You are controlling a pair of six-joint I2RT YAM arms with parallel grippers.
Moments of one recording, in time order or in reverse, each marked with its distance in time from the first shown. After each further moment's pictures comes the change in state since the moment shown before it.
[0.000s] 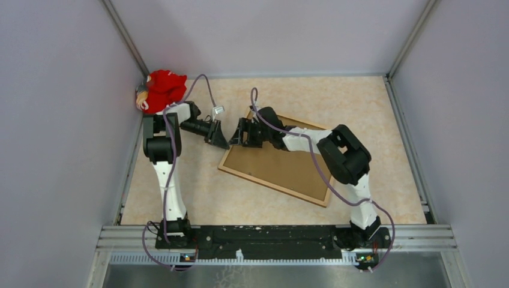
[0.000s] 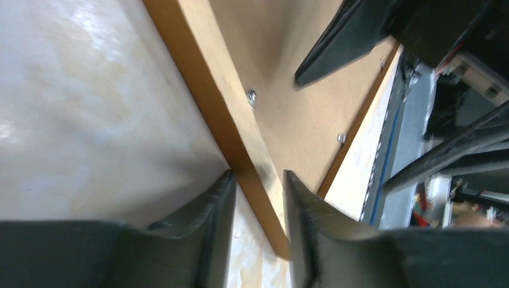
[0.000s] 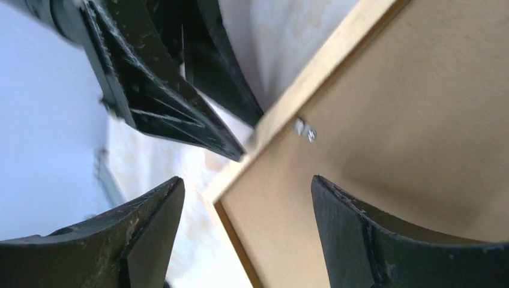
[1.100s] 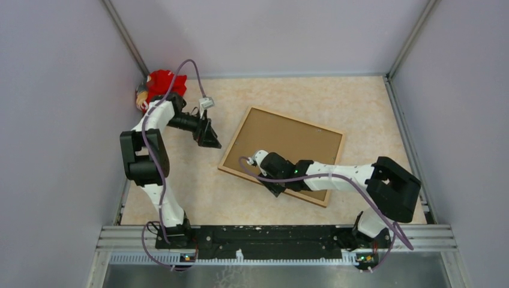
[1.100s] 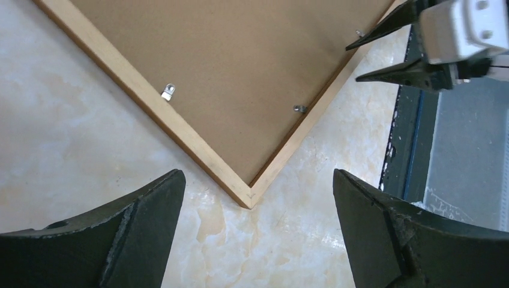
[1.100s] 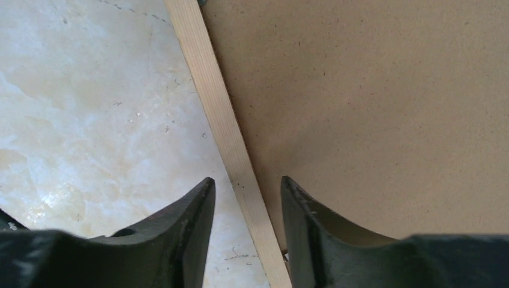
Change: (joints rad) left arm 0.045 -0.396 -0.133 -0.114 -0.035 0.260; right arm 0.322 -0.581 -0.503 -0.540 0.513 -0.741
